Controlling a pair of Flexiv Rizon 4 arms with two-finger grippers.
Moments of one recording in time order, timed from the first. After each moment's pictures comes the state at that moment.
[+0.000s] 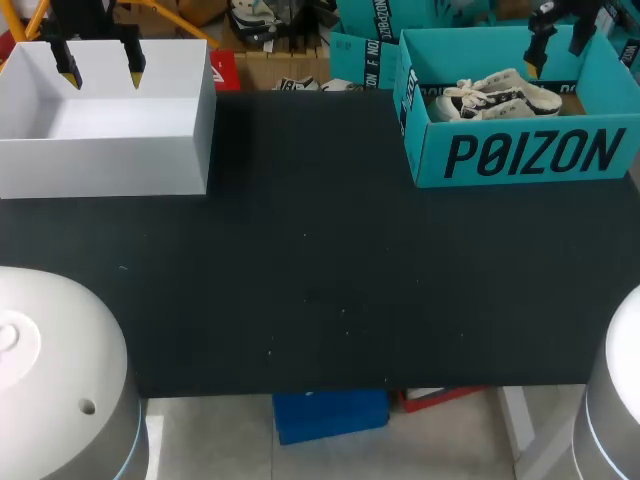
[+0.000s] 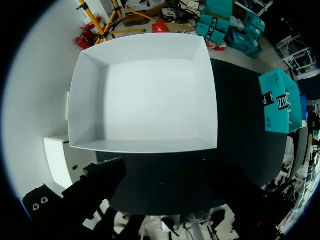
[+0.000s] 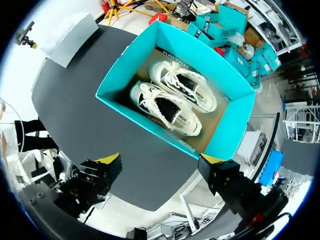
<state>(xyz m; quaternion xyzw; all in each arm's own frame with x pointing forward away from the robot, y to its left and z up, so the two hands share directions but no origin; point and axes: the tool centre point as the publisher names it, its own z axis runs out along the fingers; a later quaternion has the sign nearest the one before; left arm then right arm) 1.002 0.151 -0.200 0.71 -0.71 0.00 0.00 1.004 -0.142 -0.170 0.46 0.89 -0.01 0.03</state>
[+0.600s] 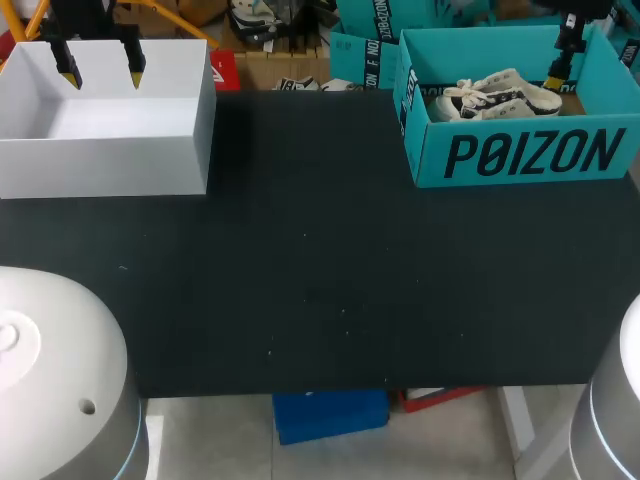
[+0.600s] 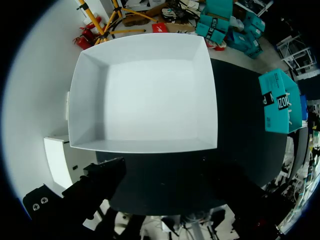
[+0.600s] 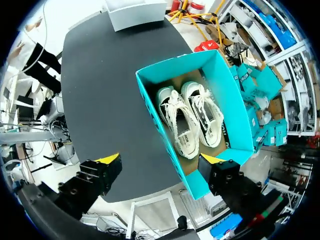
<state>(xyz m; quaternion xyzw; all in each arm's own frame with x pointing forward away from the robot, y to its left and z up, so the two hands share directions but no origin) 1.002 0.151 -0.200 0.71 -0.71 0.00 0.00 0.990 -0.142 -0.165 0.18 0.98 0.02 0.06</state>
